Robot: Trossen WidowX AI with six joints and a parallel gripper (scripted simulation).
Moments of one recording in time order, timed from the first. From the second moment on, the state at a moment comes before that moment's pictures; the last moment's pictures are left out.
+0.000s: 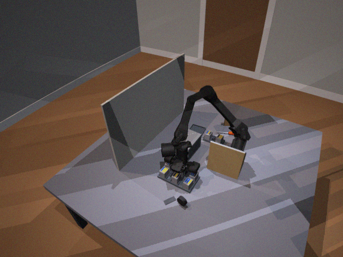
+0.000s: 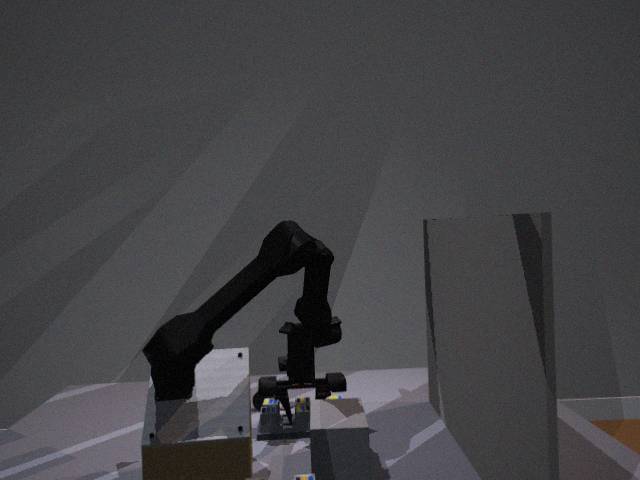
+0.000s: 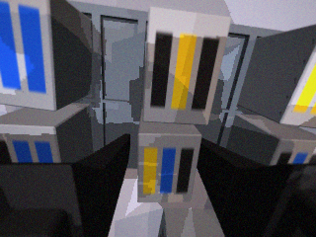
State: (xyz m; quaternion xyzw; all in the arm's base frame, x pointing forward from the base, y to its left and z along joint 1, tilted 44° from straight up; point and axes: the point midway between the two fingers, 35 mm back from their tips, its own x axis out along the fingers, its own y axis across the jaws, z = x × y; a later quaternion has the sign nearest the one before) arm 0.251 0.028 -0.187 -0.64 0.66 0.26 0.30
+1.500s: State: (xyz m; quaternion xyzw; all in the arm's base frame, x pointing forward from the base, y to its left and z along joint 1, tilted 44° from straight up) arm 0.249 0.091 -0.117 -0.64 0.66 0.26 0.29
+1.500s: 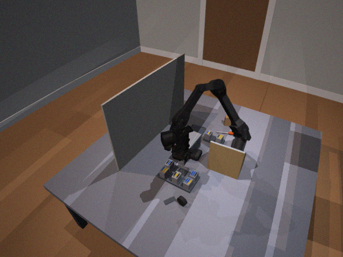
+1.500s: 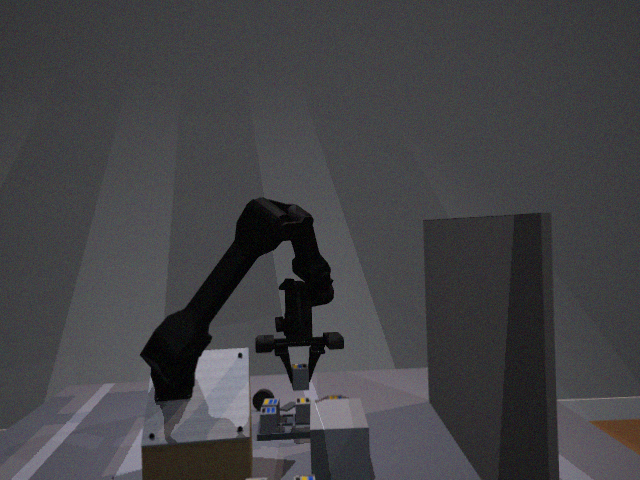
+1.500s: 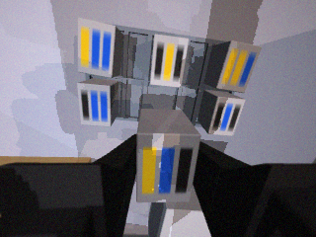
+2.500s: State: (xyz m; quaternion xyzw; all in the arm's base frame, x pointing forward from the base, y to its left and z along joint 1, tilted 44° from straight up) arm 0.297 0.082 -0.017 -0.60 0.67 0.28 0.34
